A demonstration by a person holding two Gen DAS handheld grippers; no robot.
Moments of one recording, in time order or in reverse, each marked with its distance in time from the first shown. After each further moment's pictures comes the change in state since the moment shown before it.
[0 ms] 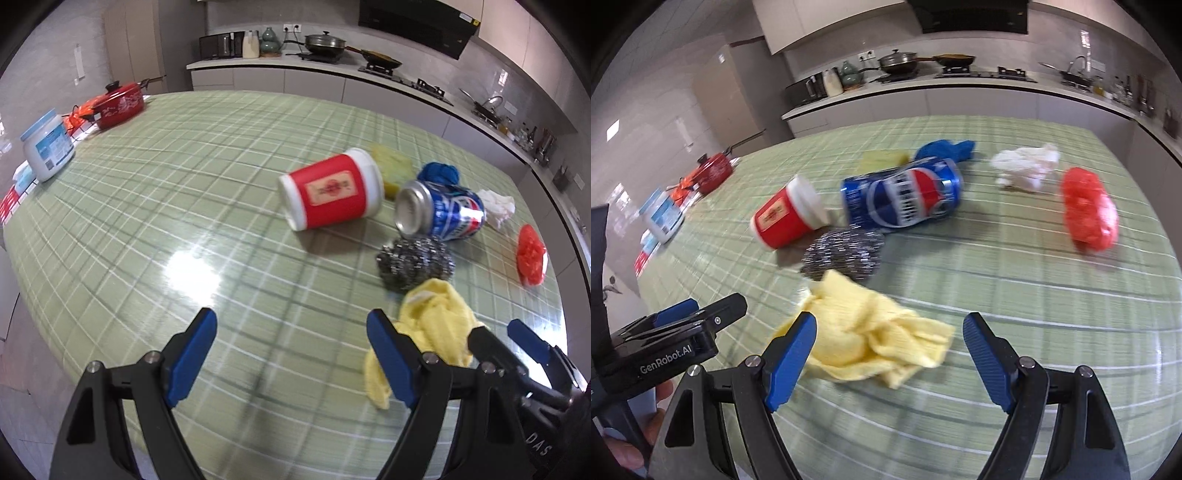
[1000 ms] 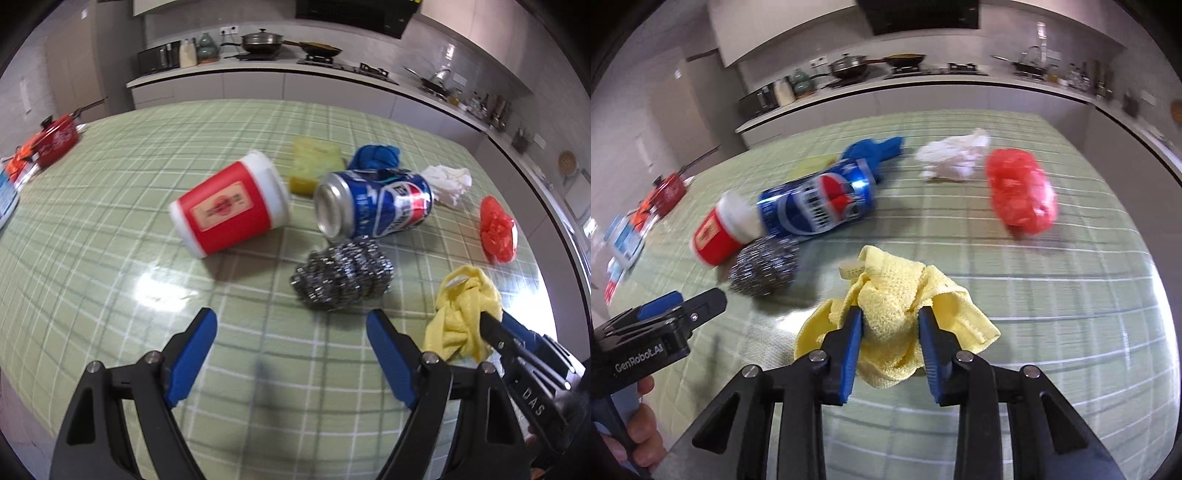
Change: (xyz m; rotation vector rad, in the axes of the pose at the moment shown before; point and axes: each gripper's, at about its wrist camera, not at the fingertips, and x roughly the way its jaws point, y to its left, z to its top) left arm 0.019 -0.058 0.013 0.174 0.006 -0.144; right arm -0.007 -0.058 -0.003 0.119 -0.022 -0.173
